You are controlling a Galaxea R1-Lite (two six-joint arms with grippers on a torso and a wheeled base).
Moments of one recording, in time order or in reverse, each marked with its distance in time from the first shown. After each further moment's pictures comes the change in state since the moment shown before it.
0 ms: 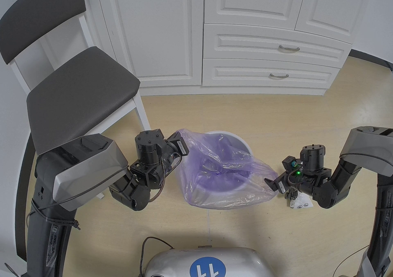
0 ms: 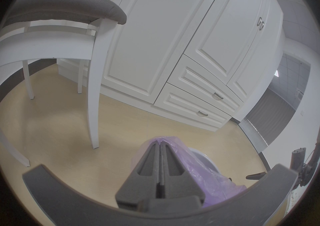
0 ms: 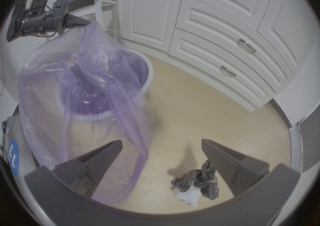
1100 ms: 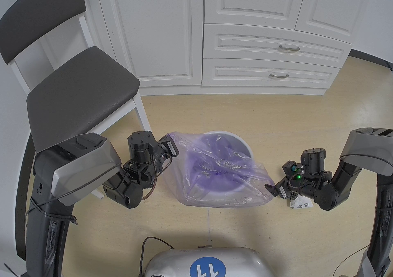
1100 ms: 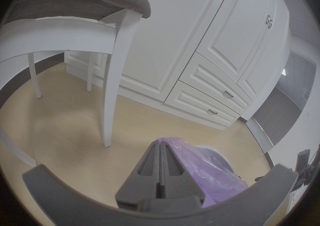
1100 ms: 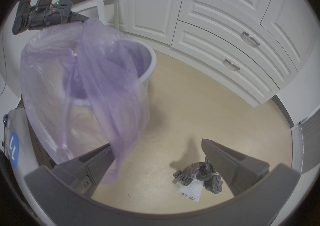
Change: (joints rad) left arm 0.058 0.011 0.013 0.025 -0.009 -0.007; right arm -0.010 0.009 0.027 0.013 0.033 -0.015
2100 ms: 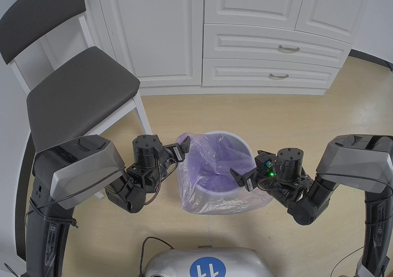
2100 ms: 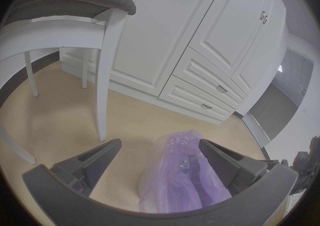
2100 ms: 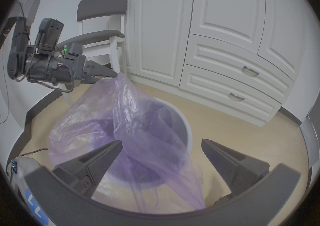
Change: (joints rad) left arm -0.041 -0.018 0.043 0.000 -0.002 0.009; right arm 0.261 0.029 -0.053 -0.292 -0.132 0.177
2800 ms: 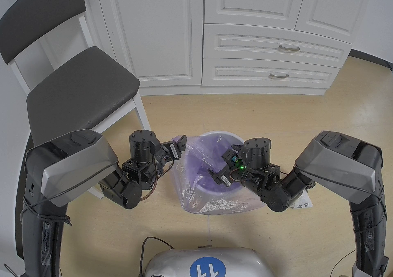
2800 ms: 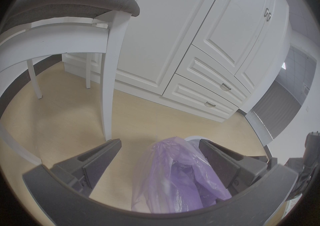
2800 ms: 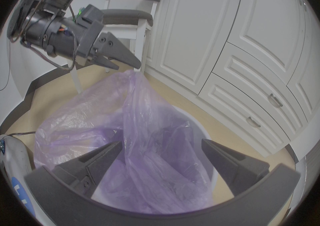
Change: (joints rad) left arm 0.017 -0.048 0.009 0.083 -0.002 0.004; right arm 0.079 0.101 -0.382 0.361 -0.005 -0.212
